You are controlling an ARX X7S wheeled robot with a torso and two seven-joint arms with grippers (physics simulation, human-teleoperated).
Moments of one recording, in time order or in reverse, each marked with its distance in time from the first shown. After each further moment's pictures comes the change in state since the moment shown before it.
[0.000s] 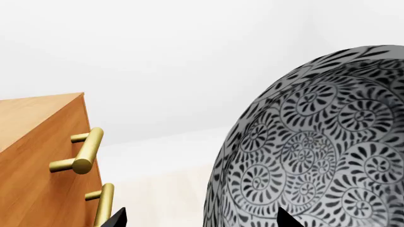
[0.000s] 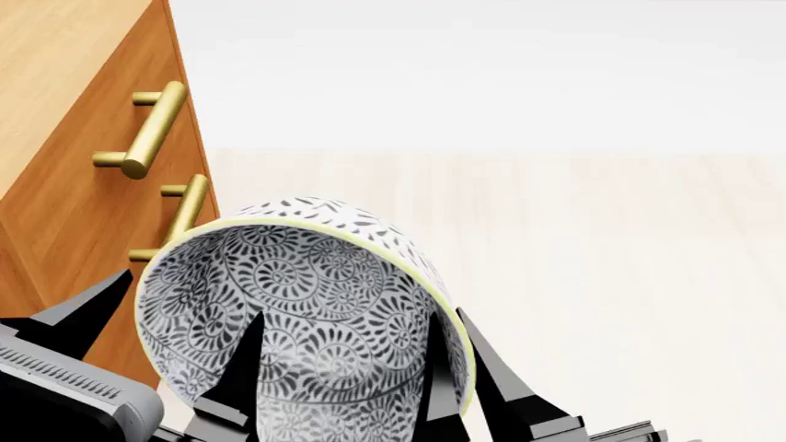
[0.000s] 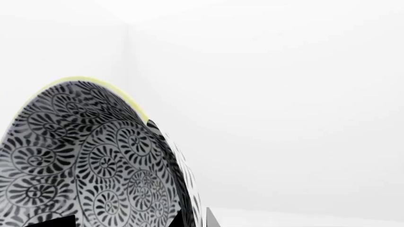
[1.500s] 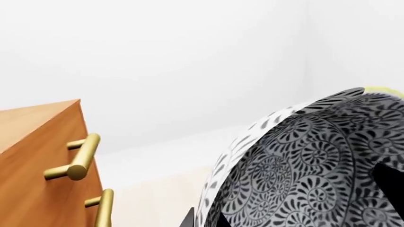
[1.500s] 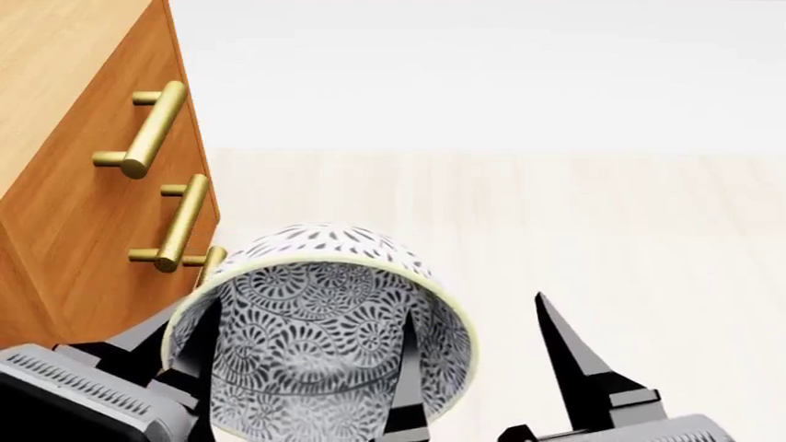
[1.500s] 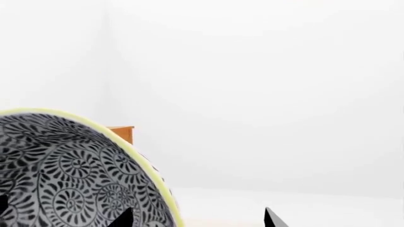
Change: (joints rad) left arm -0.019 -0.013 0.084 -0.016 0.067 0.028 -0.005; right arm 0.034 0.006 0.020 0.024 0.036 0.093 0.050
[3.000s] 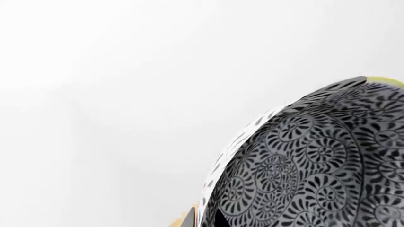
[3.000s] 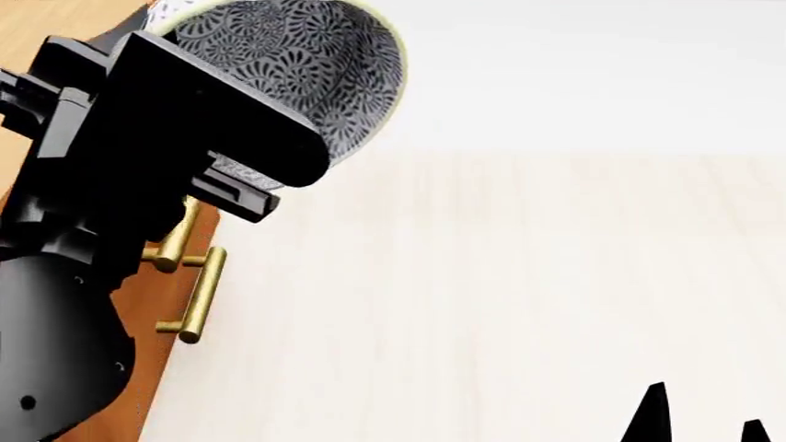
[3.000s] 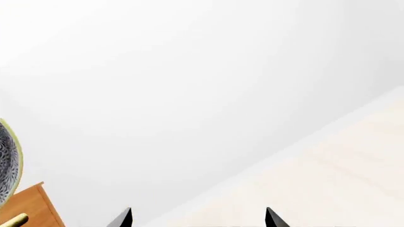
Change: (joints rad) left arm -0.848 0.208 0.252 -0.291 0.046 -0.708 -0.244; right arm -0.311 -0.036 0.255 0.303 0.412 -0.521 -0.213
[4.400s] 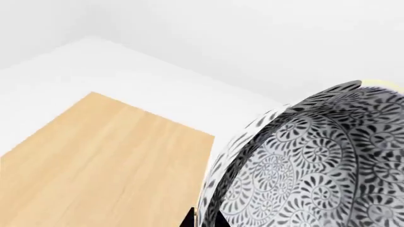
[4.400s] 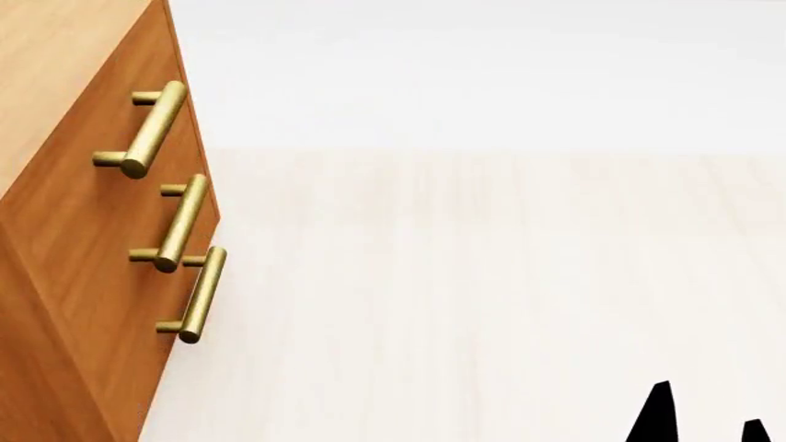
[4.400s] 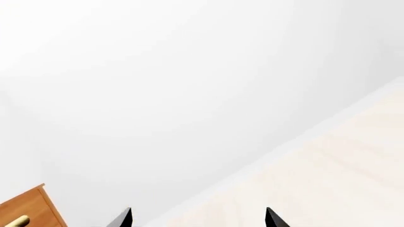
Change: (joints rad) left arm -0.518 0.058 -0.855 -1.097 -0.477 0.052 -0.276; right arm 0.007 0.002 0.011 0.015 0.055 0.013 -0.035
